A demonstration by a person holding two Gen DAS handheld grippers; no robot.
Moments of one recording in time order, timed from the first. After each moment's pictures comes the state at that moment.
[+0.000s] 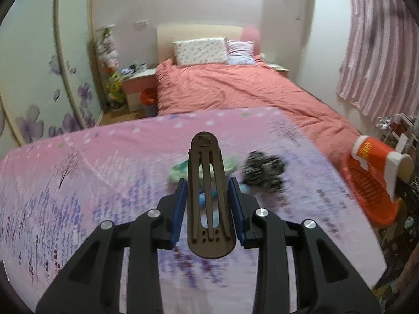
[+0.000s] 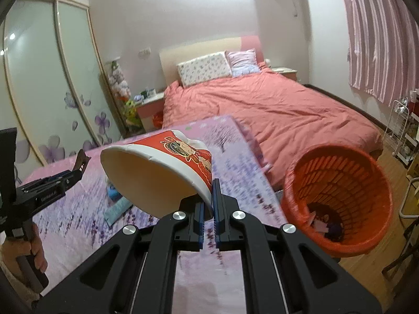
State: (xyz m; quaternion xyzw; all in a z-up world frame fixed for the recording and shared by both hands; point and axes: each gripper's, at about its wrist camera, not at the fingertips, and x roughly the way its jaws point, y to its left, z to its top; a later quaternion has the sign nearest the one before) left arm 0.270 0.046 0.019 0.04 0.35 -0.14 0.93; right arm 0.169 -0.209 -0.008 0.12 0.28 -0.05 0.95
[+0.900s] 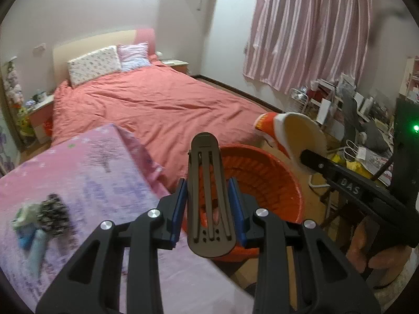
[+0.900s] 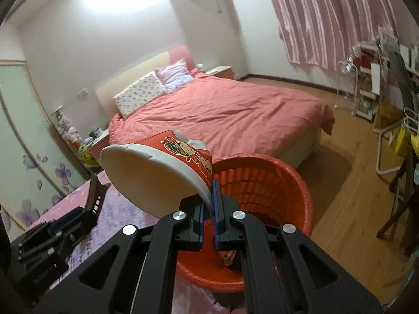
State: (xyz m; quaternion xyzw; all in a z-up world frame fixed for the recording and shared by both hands) left arm 0.214 -0.252 0.018 0.08 0.34 -0.38 0.86; right arm 0.139 -0.414 -0.028 0.24 0.27 -0.19 0.91
